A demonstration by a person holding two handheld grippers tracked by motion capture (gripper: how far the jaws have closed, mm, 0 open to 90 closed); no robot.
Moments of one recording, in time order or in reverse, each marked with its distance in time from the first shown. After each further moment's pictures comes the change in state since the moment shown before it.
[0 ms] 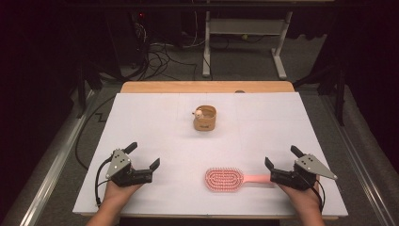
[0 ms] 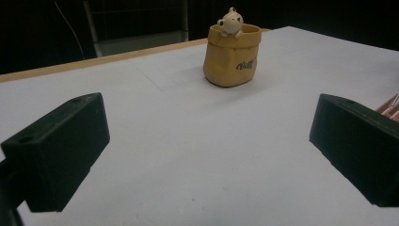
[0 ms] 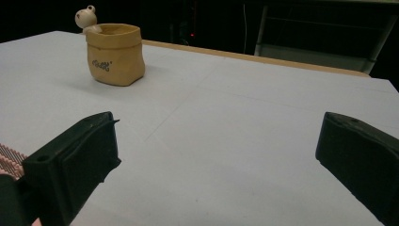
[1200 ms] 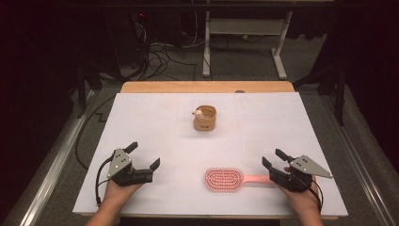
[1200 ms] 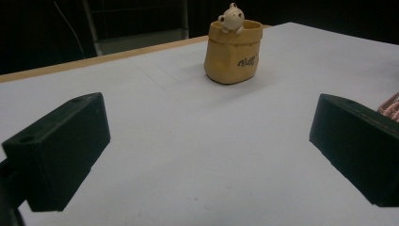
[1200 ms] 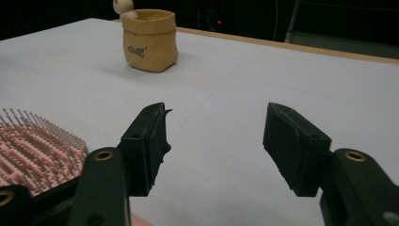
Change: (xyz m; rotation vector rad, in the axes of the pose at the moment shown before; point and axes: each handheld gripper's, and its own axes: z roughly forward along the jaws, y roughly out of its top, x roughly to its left) left arm 0.001 -0.001 0.002 0.009 0.002 0.011; right arm 0.010 0.000 0.001 0.058 0.124 -0.002
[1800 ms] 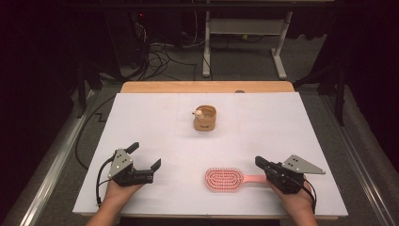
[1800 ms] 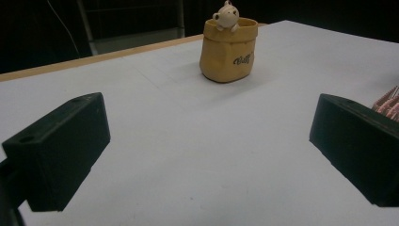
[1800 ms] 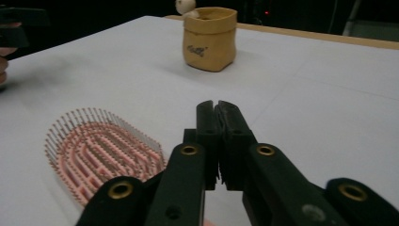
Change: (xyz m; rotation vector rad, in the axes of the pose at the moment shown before) left arm -0.001 -0.001 0.002 0.004 -0.018 0.007; right arm 0.022 0.011 0.005 0.032 0.190 0.008
